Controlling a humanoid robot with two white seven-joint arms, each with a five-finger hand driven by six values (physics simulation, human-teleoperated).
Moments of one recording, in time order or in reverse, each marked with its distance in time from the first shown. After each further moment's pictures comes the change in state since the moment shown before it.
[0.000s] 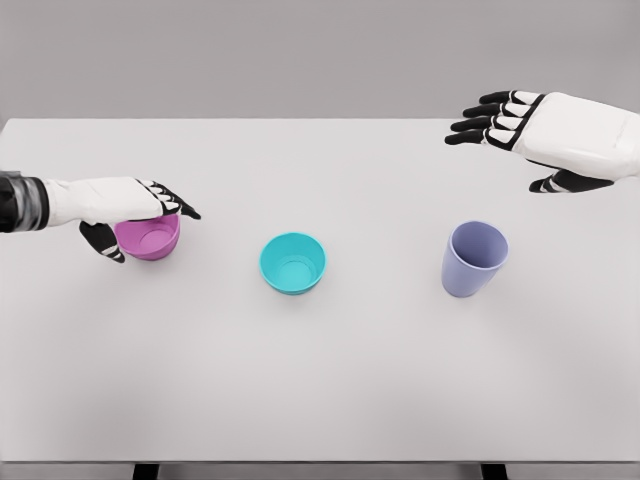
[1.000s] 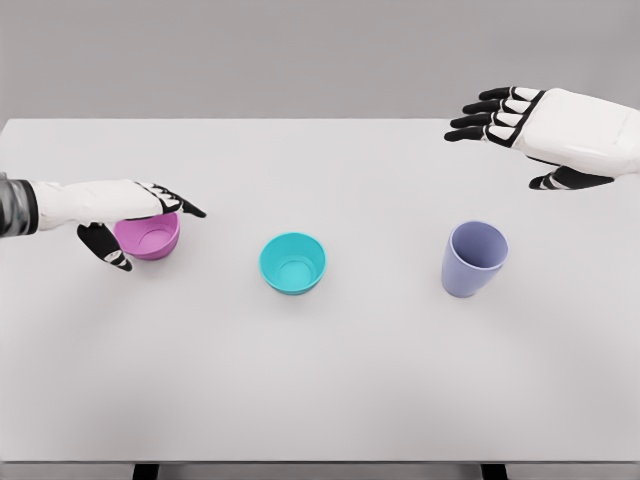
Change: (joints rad) left arm 0.020 0.059 -0.002 -0.083 0.187 0.081 0.000; right arm -0.009 0.003 0.001 0.000 0.000 0.000 0.000
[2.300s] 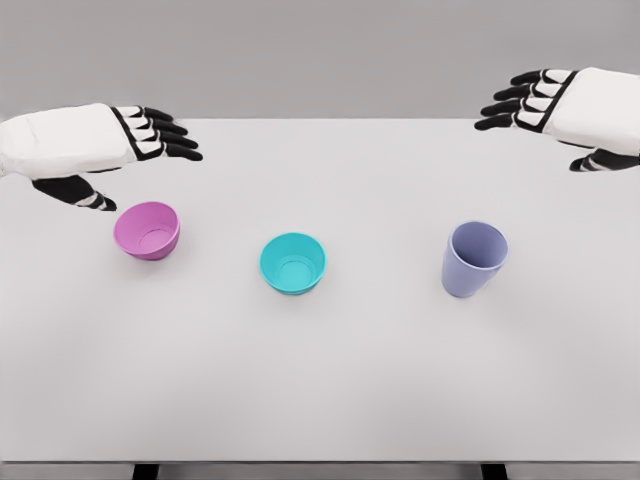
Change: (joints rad) left arm 0.049 0.052 0.306 -0.144 0.001 -0.277 0.014; right arm -0.130 -0.138 0.118 0.020 -0.006 0.000 0.000
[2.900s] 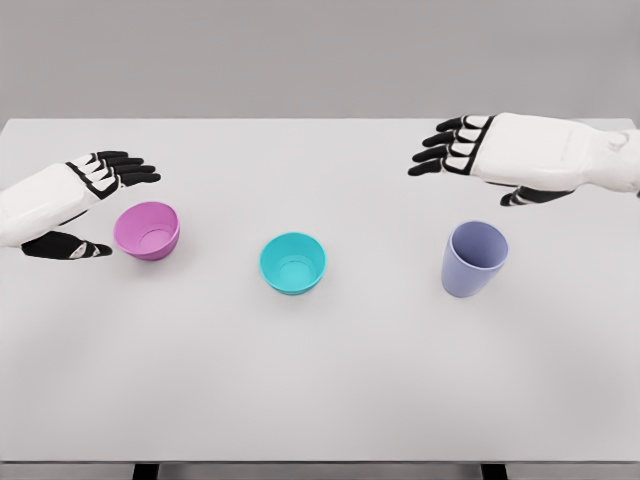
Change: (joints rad) left arm 0.540 -0.018 0.295 0.018 -0.140 0.000 0.459; right arm -0.052 0.103 0.158 -0.016 0.009 0.000 0.000
